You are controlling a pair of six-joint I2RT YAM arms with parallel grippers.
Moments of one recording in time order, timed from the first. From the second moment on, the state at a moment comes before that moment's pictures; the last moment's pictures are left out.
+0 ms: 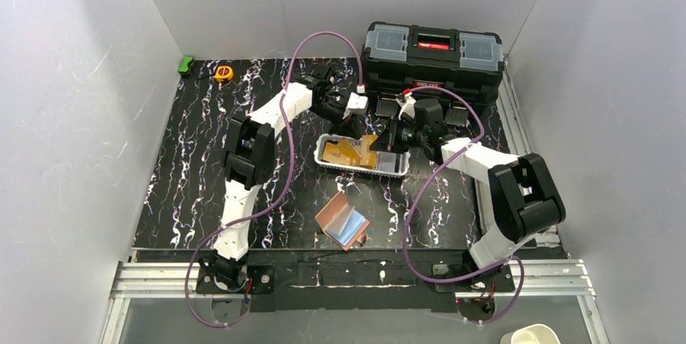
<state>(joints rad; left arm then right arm) -0.46 2.28 1.95 -0.96 1.01 1.20 0.40 1.61 0.89 0.12 -0.55 0.55</state>
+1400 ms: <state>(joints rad) -0.40 1.88 1.47 -0.26 1.17 -0.03 0.39 1.30 0.87 0.08 -0.59 0.57</state>
